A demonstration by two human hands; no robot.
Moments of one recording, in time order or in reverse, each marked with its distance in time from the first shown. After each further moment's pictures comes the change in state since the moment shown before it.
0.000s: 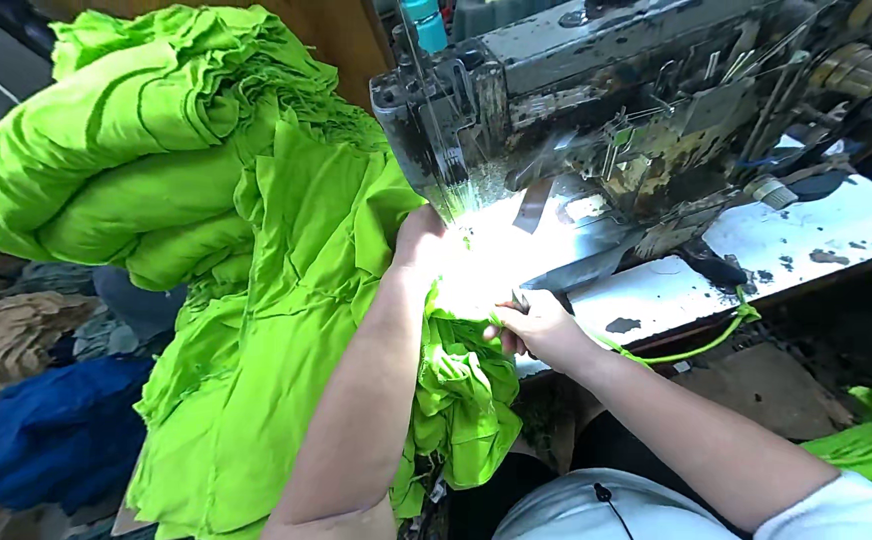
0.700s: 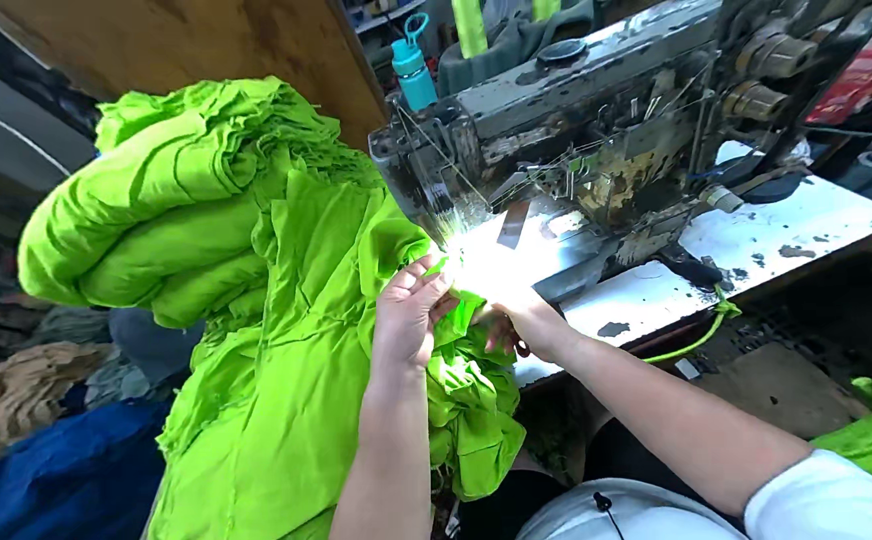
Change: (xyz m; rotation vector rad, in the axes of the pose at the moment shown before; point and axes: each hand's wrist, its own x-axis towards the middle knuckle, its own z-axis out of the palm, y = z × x) left_hand -0.092 0.072 -0.060 -1.342 0.161 -0.539; right_hand 0.011 -0.020 0.000 0.118 0.004 0.149
